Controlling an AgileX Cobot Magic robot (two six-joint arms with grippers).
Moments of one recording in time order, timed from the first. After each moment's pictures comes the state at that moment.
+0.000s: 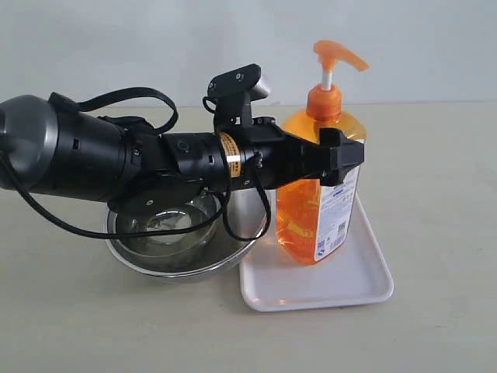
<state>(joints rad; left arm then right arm) -0.73 1.90 -1.06 0.44 -0.42 -0.86 0.18 0.00 0.00 0.44 0.38 -0.27</state>
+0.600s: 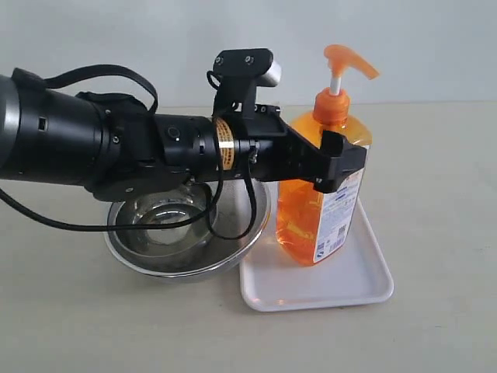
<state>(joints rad) -0.73 1.83 -1.06 0.64 -0.34 -0.84 0.18 0.00 0.00 0.44 0.38 -0.27</state>
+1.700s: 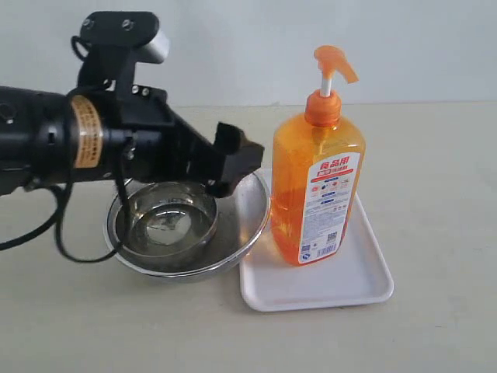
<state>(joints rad) -0.73 1.36 -0.80 0.65 0.08 -0.84 0.18 0.00 0.00 0.44 0.38 -0.27</state>
